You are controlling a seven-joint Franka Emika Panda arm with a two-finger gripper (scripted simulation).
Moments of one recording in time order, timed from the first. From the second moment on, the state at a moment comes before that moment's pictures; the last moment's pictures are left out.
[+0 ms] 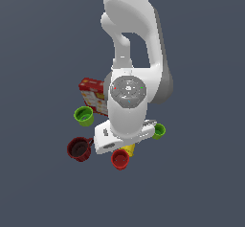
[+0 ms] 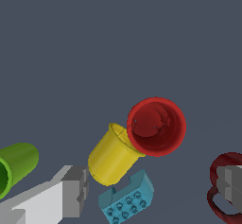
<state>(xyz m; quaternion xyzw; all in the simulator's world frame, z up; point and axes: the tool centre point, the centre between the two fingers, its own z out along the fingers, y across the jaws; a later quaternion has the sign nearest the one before) 0.135 0.009 0.154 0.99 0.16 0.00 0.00</state>
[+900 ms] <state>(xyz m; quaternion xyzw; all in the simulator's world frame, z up) 0.158 -0.009 0.097 0.98 0.19 0.00 0.00</state>
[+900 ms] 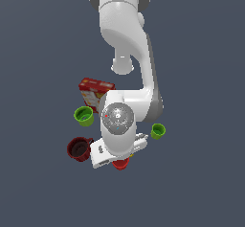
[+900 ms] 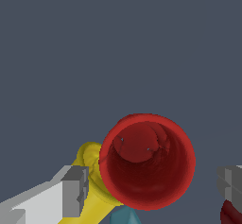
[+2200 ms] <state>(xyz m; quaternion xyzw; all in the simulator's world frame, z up) 0.171 -0.001 0.070 0.98 0.19 0.02 0.00</state>
